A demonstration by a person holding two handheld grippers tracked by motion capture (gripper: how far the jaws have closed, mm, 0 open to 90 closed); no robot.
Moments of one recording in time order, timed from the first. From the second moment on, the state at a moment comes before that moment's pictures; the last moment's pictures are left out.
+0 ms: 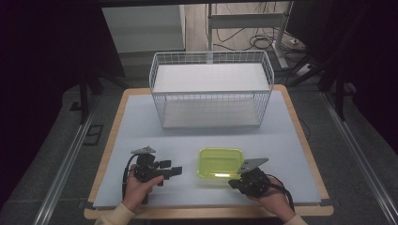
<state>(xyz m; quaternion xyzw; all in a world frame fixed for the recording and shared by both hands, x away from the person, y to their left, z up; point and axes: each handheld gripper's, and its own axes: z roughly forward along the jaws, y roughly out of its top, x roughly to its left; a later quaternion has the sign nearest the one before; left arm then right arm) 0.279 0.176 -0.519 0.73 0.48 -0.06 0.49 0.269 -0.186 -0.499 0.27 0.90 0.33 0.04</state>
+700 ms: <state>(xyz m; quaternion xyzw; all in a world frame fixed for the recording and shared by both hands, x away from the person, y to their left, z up) 0.278 0.178 -0.520 0.73 0.48 -0.05 0.49 0.273 -0.195 -0.496 0.29 0.89 0.34 0.05</state>
